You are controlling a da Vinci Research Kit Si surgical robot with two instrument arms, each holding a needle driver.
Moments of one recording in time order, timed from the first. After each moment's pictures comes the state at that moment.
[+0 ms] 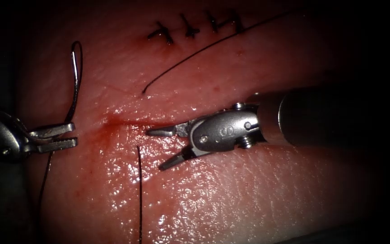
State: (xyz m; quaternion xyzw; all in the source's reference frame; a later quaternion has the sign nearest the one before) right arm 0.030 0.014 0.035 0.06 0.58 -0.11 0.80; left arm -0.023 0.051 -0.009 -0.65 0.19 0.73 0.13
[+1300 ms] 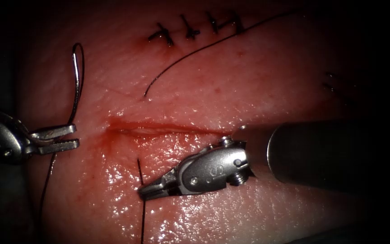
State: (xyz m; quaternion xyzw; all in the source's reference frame) right arm 0.030 0.006 0.030 0.16 0.58 -0.25 0.76; left arm -0.024 0.050 -0.009 -0.65 0.19 0.73 0.13
